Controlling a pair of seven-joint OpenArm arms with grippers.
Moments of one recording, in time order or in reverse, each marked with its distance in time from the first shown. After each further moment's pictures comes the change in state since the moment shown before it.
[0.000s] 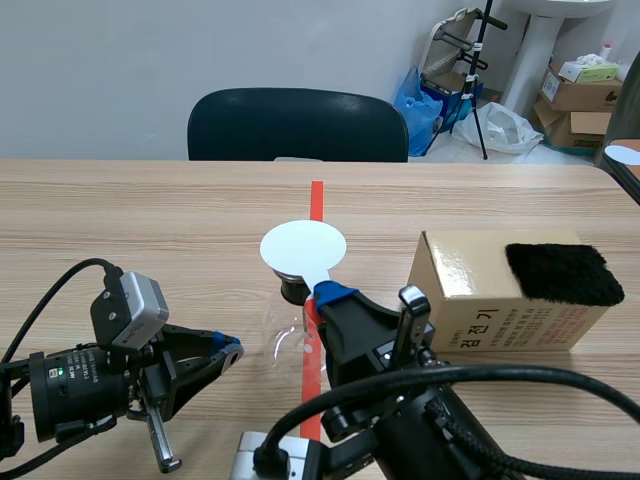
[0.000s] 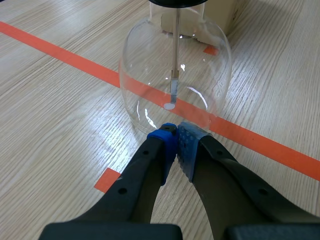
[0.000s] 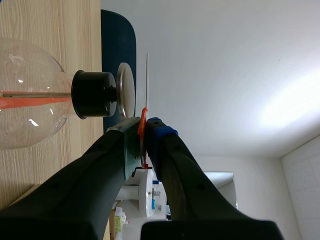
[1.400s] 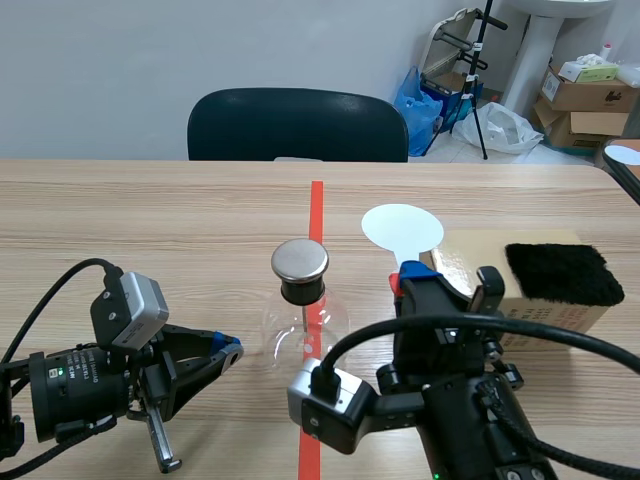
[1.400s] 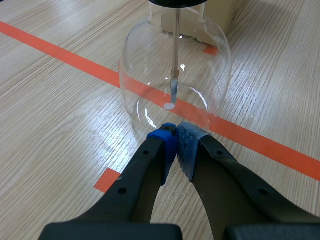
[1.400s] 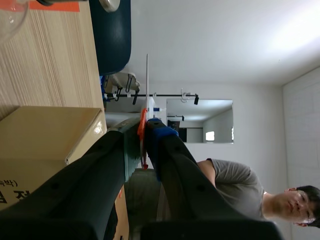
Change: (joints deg) left arm 0.0 0.0 0.0 0.0 0.0 0.0 0.0; right arm 0.0 0.0 0.0 0.0 0.0 0.0 -21.4
